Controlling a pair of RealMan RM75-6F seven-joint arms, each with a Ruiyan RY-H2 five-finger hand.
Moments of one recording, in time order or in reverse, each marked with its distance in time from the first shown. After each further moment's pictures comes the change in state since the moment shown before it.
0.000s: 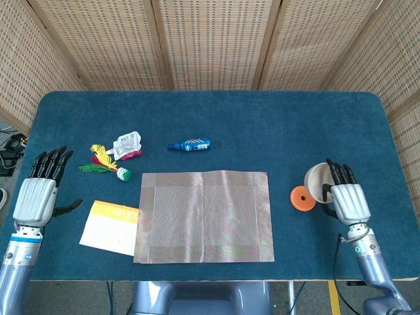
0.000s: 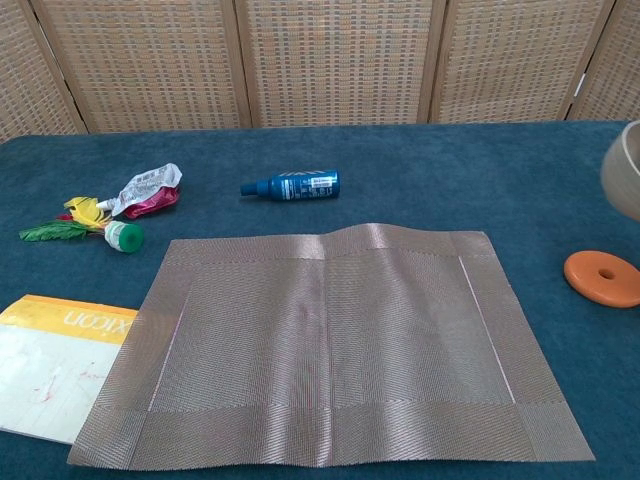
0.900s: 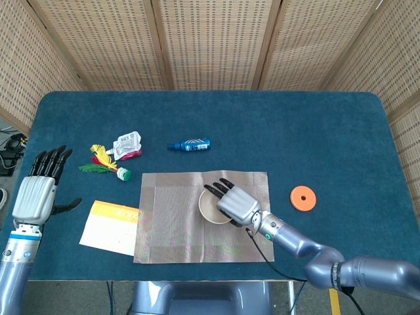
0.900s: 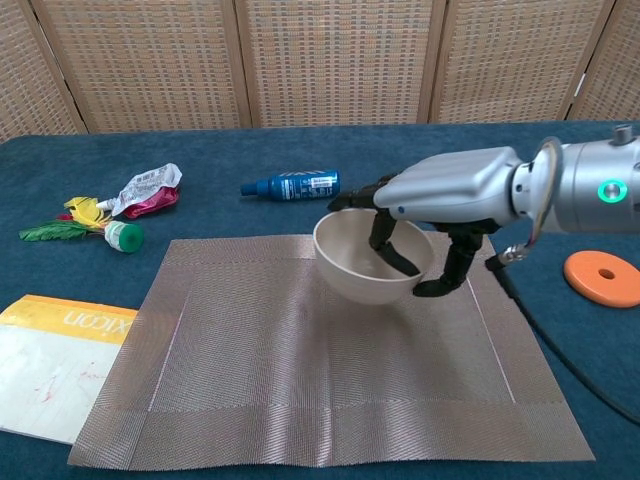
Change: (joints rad) left arm 0.001 0.012 -0.020 0.004 -0.025 -0.040 -0.030; right arm 0.549 -0.051 0.043 -0.300 0.235 -0.605 -0.369
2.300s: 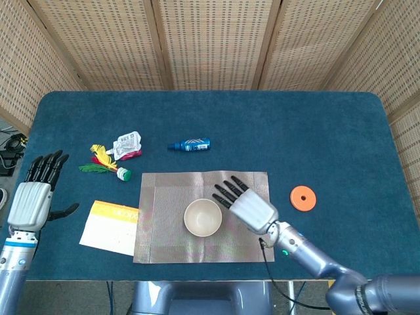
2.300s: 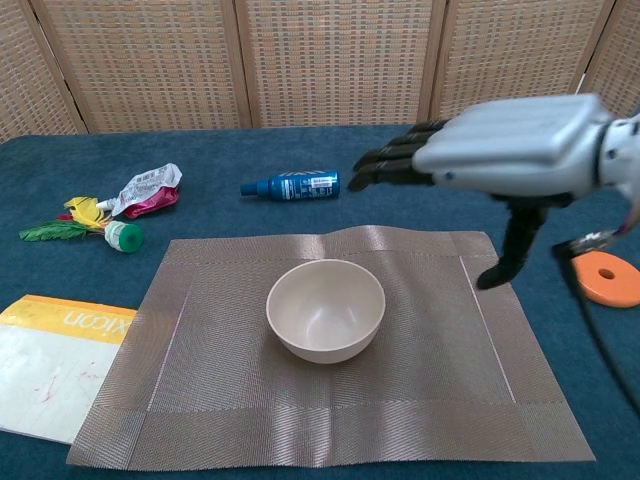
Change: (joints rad) left arm 0.044 0.016 0.028 -0.010 0.061 0.042 -0.020; right arm -0.016 0.194 -0.207 -0.255 -0.075 0.389 -0.131
